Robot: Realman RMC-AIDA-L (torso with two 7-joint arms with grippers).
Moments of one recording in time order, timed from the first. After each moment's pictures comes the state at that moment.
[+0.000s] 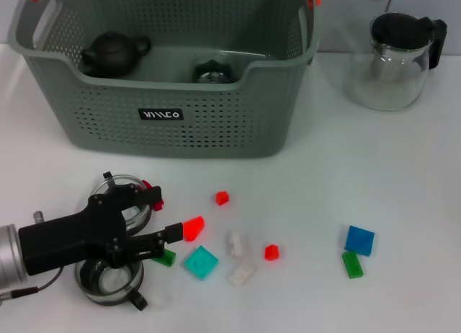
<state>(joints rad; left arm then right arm) -0.37 -2.12 0.41 0.54 2.11 1.71 -1.13 0.92 2.10 -1.22 -0.98 -1.98 -0.79 2.20</state>
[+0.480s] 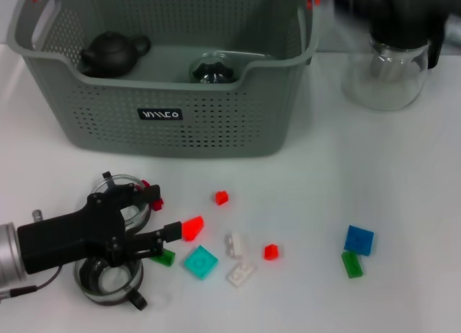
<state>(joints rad) -0.38 -2.11 0.41 0.54 2.11 1.71 -1.13 0.48 2.05 -1.07 -1.00 -1.32 -1.52 1.56</state>
